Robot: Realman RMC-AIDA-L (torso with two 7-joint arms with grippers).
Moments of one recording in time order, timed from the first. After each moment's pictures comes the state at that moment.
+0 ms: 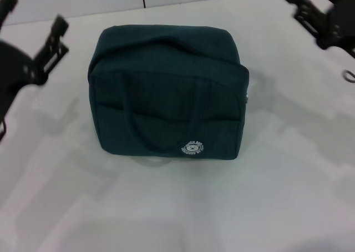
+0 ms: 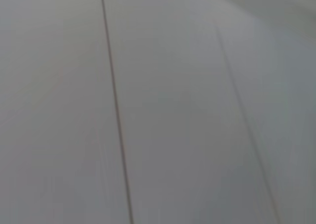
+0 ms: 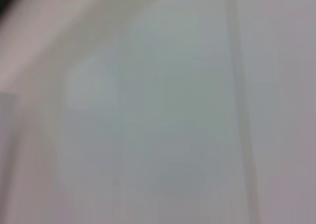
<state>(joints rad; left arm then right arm) -0.39 -2.10 1.45 0.25 0.41 1.59 -0.35 0.30 1.98 -1.38 -0.49 -0.57 -1.58 0.77</state>
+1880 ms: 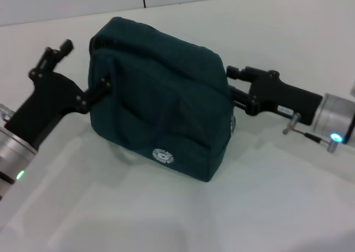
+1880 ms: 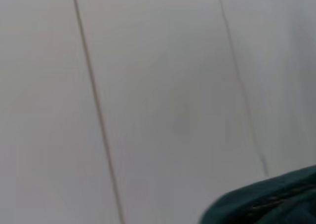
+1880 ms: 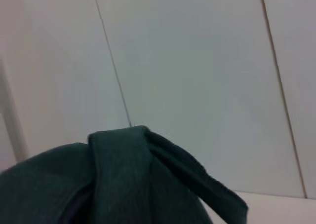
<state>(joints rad) -0.47 -2.10 1.69 0.14 0.29 1.36 -0.25 0.44 2.02 -1.50 -0.30 -0.77 -1.23 0.89</state>
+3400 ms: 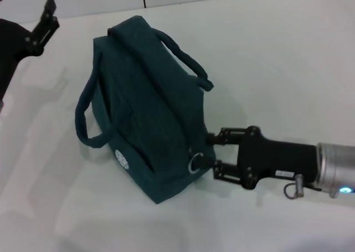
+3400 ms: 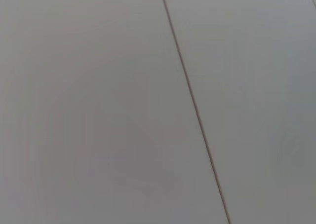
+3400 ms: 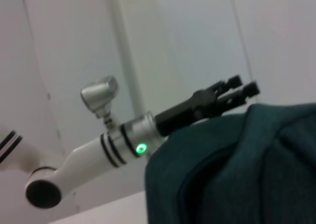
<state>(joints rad) -0.49 -2.10 1.69 0.24 -0.02 1.29 -0.12 0.39 2.00 -1.65 -0.30 -0.89 -1.49 0.84</state>
